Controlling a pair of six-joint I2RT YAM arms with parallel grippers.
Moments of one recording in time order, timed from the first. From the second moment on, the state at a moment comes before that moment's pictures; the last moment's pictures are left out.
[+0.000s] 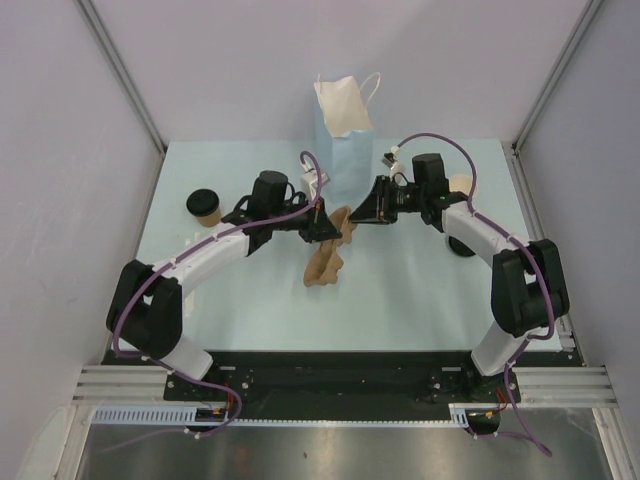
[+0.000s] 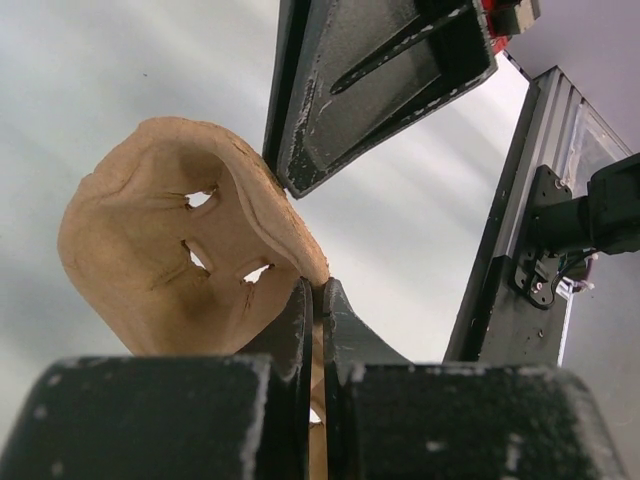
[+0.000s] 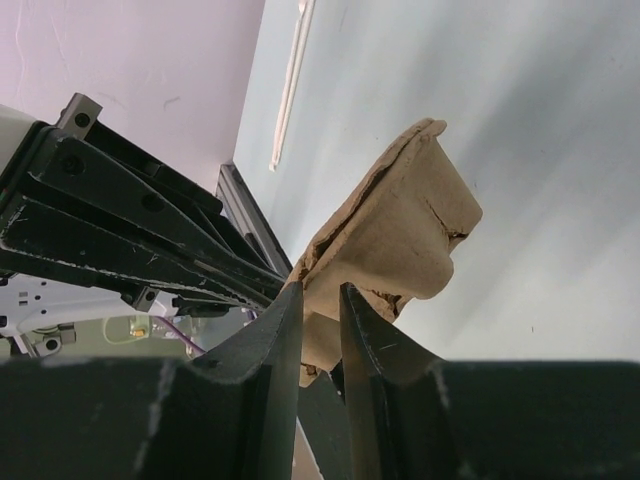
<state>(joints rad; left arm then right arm) -0.51 1.55 1.08 -0.04 0.71 -0.18 0.32 1.68 1.21 -0.11 -0.89 0.63</state>
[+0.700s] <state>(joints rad) -0.54 1.54 1.08 -0.08 0.66 -0.13 0.34 1.72 1.21 -0.07 -0.91 0.67</state>
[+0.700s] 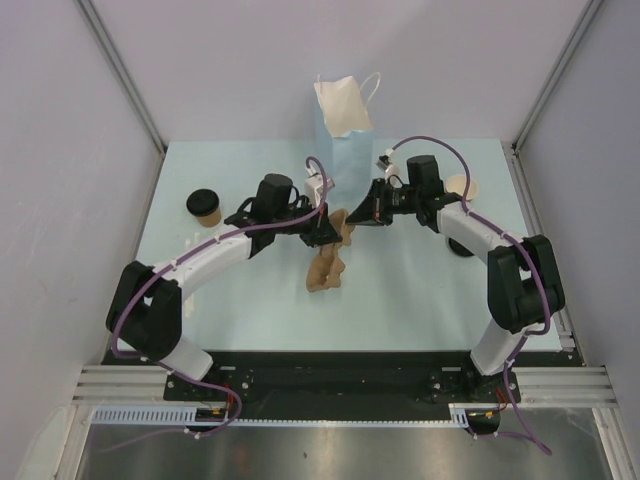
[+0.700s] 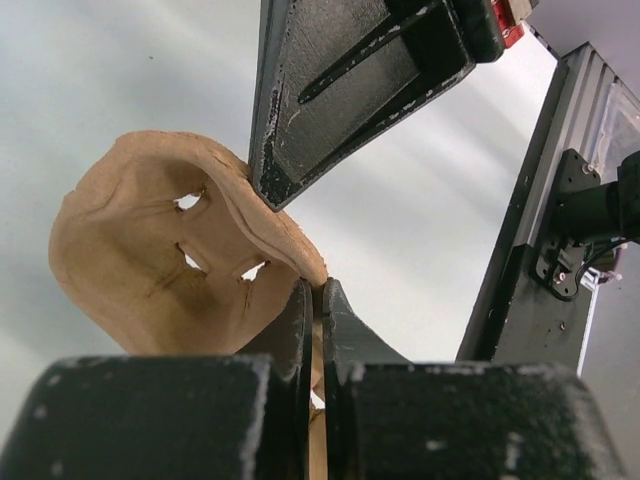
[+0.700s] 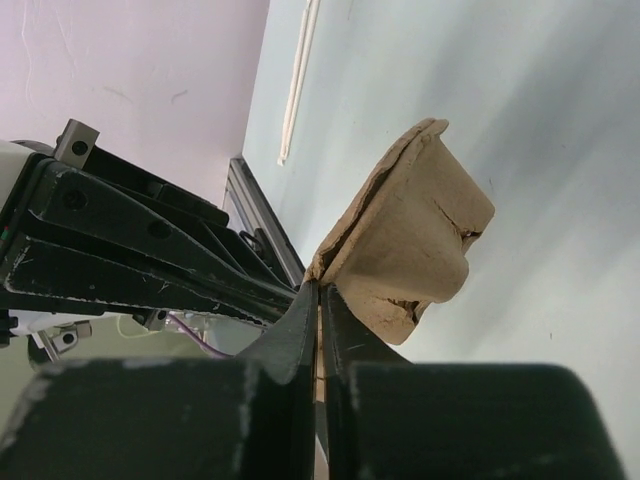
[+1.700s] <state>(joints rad) -0.45 1.44 0.94 0.08 0.81 -0.32 0.33 1.70 1.23 -0.28 -0.88 0.32</state>
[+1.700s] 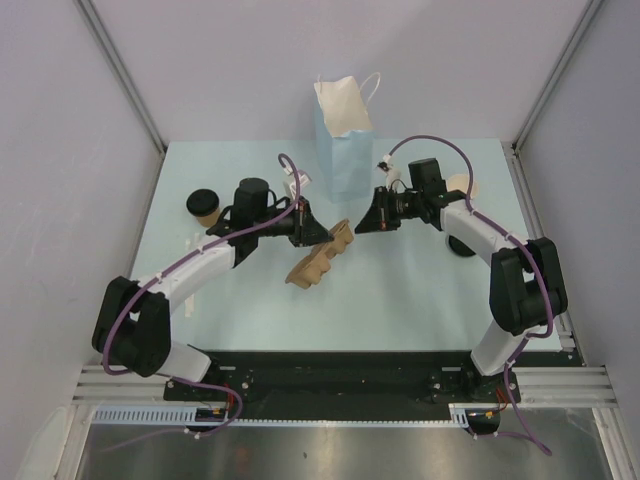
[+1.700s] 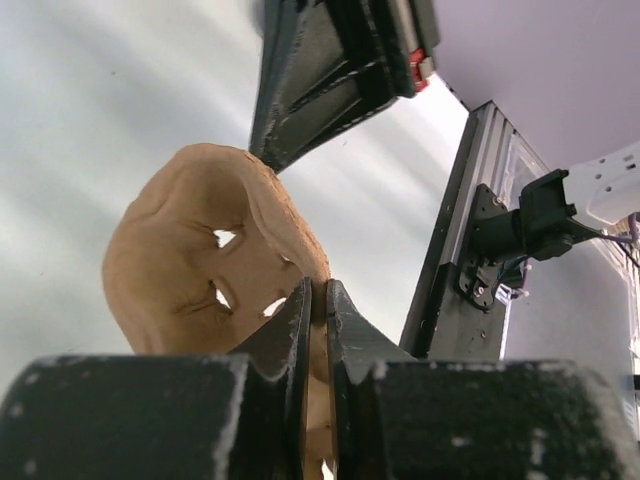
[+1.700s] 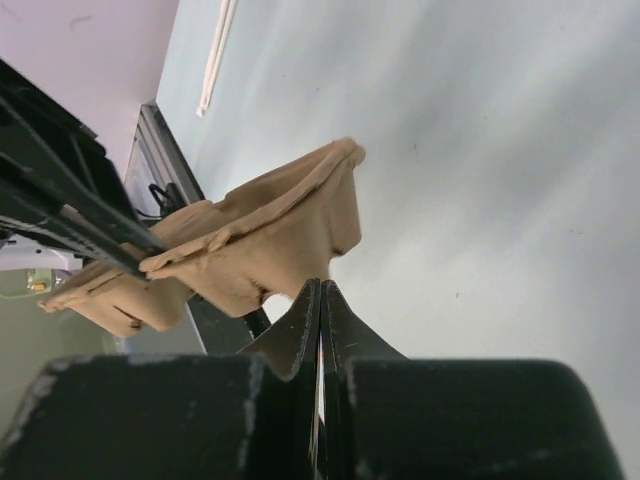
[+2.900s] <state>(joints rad) -0.49 1.39 0.90 0.07 0.69 -0.23 0.38 1.72 1.23 -0.14 -0.95 0.60</state>
